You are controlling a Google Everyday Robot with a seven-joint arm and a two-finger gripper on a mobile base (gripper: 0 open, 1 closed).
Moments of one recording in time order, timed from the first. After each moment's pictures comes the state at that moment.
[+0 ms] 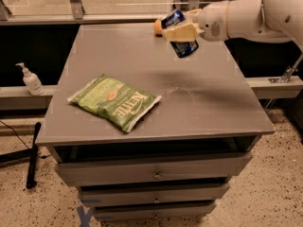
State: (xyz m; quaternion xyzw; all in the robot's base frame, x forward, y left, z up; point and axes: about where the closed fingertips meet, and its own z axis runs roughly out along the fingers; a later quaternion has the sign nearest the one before) arm 0.677 -0.074 0.972 -0.44 0.68 0.29 0.52
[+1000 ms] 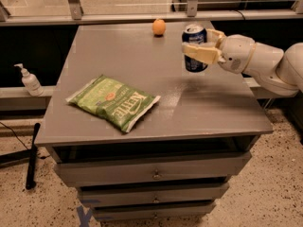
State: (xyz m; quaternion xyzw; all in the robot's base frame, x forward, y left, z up) arm 0.639 -0.128 0.954 -0.38 0.55 0.36 0.65
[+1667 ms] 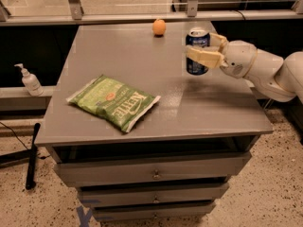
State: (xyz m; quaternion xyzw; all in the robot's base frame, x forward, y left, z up) arm 0.639 -0.138 0.947 -0.37 0.53 0.39 0.66
